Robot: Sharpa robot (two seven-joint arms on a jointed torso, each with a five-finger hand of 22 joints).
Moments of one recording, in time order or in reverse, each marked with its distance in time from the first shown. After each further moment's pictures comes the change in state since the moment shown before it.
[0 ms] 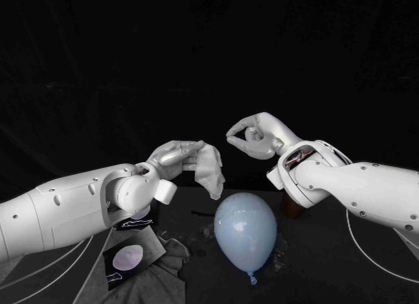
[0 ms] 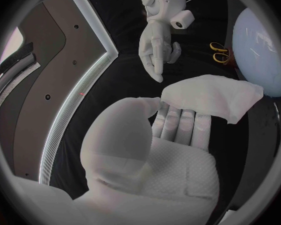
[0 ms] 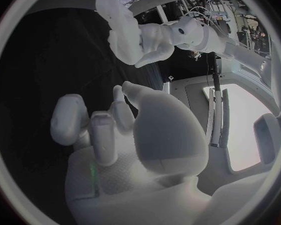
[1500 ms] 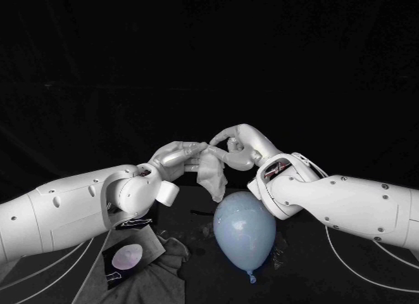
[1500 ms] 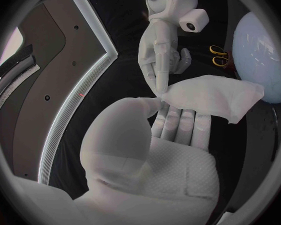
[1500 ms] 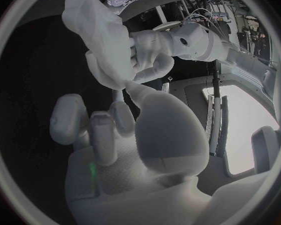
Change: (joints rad) left arm -0.001 0.000 -0.003 0.031 -0.004 -0.020 -0.002; left_hand -0.013 -0.005 0.036 -0.036 -0.003 -0.004 0.003 -0.001 0.000 -0.004 0.004 0.000 0.000 -0.001 0.001 0.000 0.000 0.000 0.000 0.000 0.000 0.000; right arm -0.057 0.096 -0.003 -0.017 -0.090 -0.075 -0.093; right_hand -0.014 -0.004 -0.039 0.017 -0.019 0.009 0.002 -0.028 -0.021 -0.011 0.013 0.005 0.016 -0.001 0.001 -0.002 -0.002 -0.001 -0.004 0.007 -0.005 -0.001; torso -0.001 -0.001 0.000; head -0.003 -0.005
